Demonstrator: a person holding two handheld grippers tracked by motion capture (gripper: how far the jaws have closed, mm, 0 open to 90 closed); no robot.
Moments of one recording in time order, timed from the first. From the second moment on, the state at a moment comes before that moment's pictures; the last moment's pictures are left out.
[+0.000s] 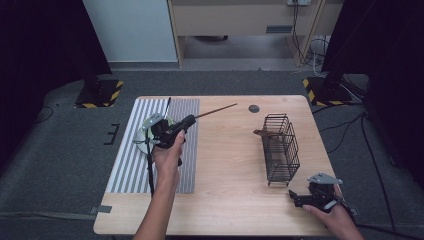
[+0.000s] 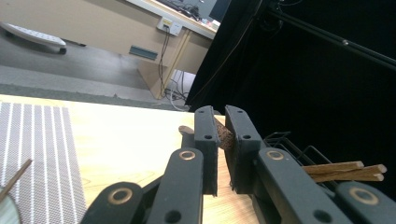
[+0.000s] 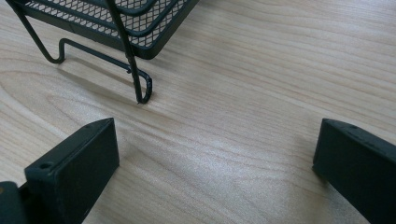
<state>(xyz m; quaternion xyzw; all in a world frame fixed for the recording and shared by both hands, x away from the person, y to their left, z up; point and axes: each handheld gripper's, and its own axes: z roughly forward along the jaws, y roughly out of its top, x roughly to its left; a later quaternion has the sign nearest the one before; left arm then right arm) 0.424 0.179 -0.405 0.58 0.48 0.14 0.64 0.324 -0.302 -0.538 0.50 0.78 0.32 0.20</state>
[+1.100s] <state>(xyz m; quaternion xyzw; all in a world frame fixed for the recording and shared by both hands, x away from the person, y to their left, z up) 0.412 0.199 -0.439 0.58 0.51 0.14 0.61 0.324 -0.302 -0.538 0.50 0.78 0.32 0.20</state>
